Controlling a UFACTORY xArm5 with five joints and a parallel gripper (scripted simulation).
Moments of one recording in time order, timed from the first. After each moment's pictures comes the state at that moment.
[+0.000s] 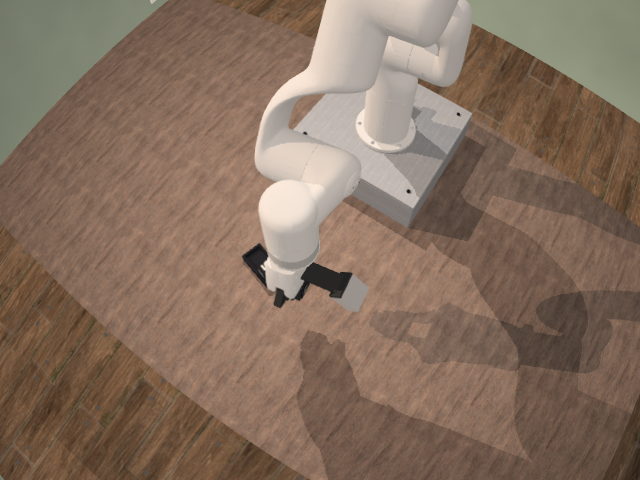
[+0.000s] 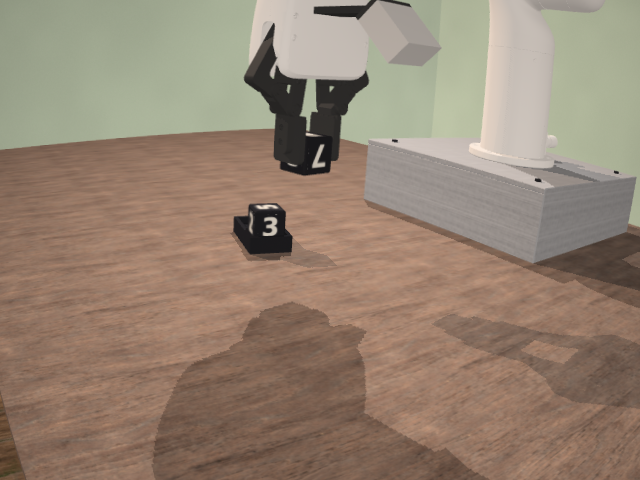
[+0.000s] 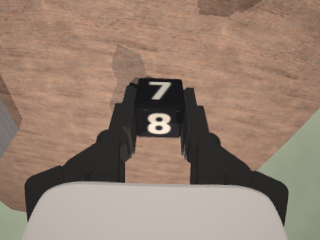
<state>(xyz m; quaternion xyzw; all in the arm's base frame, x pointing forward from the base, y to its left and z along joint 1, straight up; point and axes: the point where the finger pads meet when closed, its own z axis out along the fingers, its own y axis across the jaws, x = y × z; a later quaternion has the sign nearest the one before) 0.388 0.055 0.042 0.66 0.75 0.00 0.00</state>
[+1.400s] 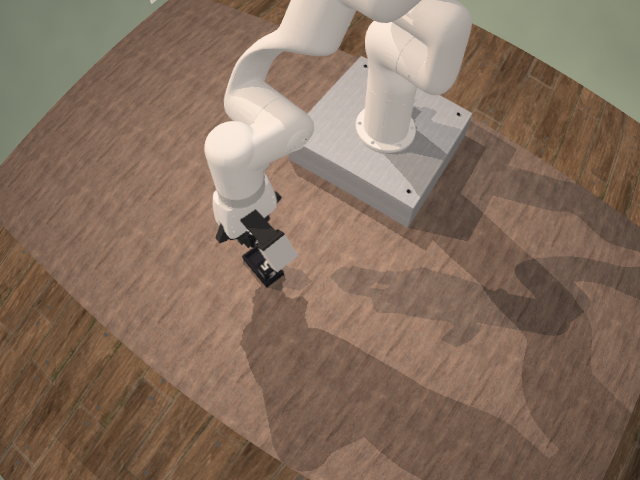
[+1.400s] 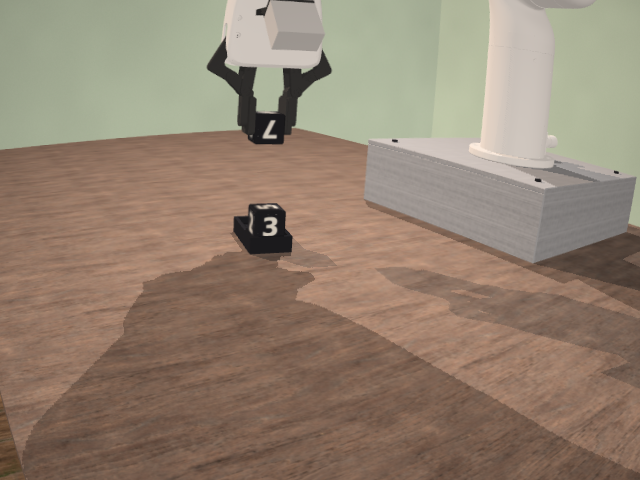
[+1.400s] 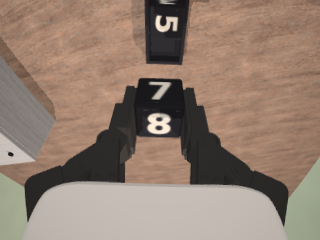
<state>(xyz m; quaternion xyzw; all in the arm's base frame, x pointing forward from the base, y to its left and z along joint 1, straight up) 0.357 -0.065 0.047 0.80 0.60 0.00 0.00</state>
